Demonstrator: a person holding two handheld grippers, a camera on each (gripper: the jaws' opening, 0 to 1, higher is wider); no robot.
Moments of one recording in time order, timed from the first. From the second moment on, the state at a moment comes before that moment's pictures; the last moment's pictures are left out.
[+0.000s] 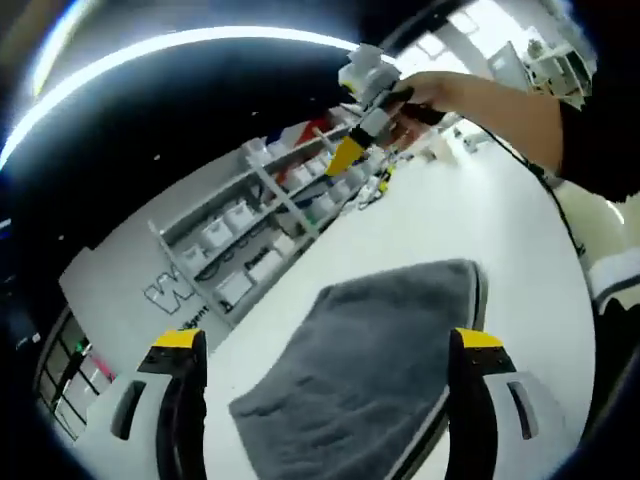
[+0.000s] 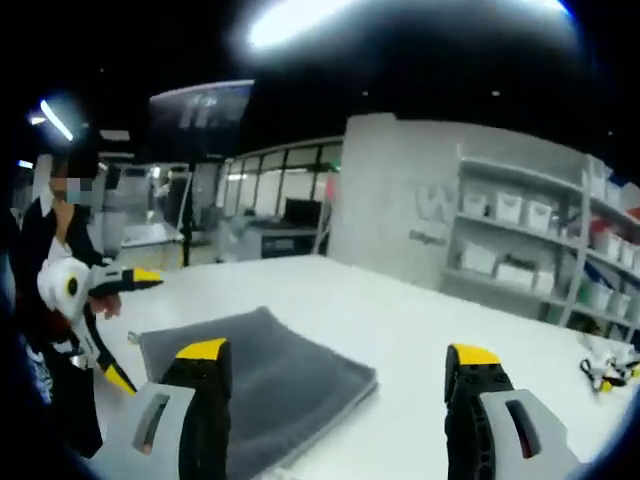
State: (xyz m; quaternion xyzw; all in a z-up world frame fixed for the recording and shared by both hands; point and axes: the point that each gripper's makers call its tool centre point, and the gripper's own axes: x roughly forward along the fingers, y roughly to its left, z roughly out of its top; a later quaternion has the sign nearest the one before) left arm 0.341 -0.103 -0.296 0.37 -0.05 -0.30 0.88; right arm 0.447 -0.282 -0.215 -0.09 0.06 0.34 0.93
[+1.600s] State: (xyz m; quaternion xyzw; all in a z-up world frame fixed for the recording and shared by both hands) left arm 0.350 -0.200 -0.328 0.48 -0.08 -0.30 0.82; right arm 0.592 -0.249 -0.294 -0.14 0.17 0.40 0.89
